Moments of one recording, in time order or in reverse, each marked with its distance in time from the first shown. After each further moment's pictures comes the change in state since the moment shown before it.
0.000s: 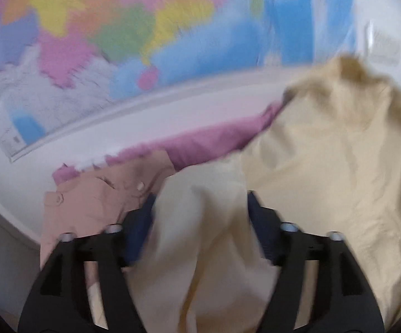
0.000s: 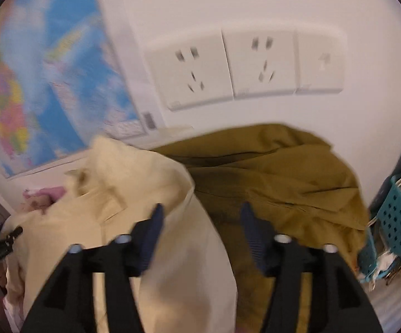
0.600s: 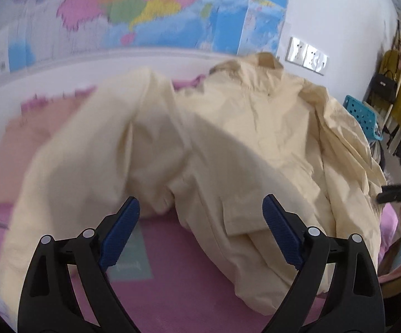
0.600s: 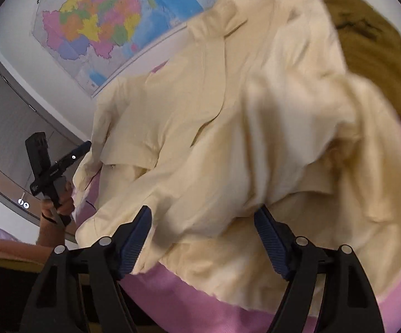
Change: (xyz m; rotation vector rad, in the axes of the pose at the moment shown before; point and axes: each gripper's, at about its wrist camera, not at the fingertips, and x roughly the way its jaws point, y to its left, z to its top) left arm -0.077 -0.002 -0.135 -0.146 0.024 -0.355; right arm -0.075 0.072 -0.232 0.010 0.330 0.433
